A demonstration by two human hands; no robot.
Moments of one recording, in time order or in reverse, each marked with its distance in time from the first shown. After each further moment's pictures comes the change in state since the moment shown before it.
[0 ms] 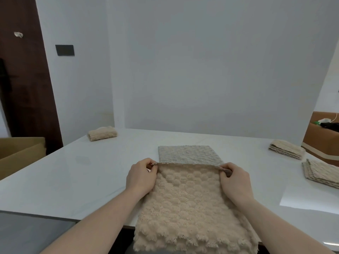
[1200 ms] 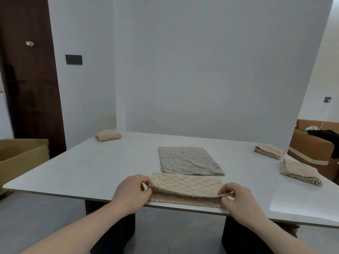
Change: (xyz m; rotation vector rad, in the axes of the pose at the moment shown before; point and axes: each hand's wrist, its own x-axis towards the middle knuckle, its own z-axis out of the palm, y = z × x) left_hand -0.109 0.000 -0.086 0.205 -0.201 0.186; right_hand -0.106 -0.008 -0.094 -0.132 -0.256 -0.190
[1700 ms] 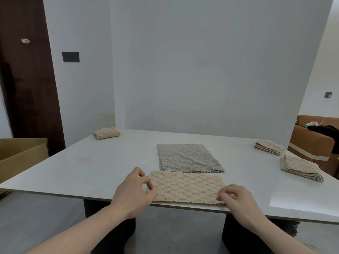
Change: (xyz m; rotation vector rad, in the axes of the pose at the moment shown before) left_hand -0.010 0.016 0.002 0.014 0.000 0.027; right_hand -0.006 0.006 0.006 0.136 -0.035 0.065
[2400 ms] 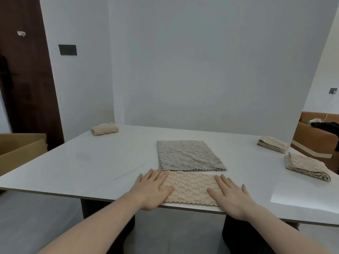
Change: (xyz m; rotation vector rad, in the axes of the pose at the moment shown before) left_hand 0.049 0.008 0.053 0.317 -0.470 0.010; right_hand 0.041 0.012 0.019 -0.559 -0.401 0.183
